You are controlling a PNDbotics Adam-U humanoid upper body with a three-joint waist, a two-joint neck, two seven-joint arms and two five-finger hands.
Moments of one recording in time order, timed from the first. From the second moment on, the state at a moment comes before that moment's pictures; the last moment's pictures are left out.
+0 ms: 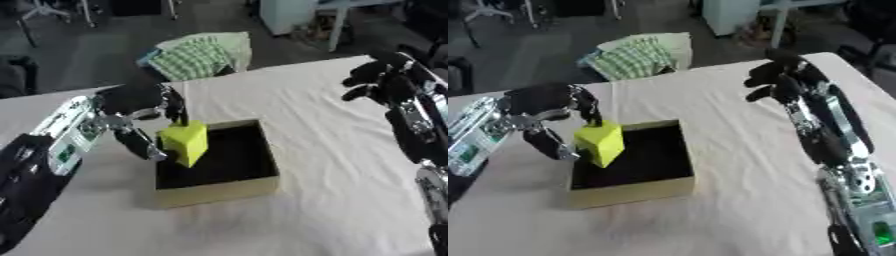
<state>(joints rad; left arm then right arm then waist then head) -0.87 0.44 -0.43 -1.22 -0.78 -0.55 -0.31 -0.33 -0.27 0.01 -1.87 -0.13 -0.25 0.24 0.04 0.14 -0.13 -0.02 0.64</state>
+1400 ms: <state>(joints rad) -0.52 0.54 -0.05 -1.80 -0.01 -0.13 0.01 -0.32 -0.27 0.01 -1.85 -0.11 -0.25 0.24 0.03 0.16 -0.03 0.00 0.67</state>
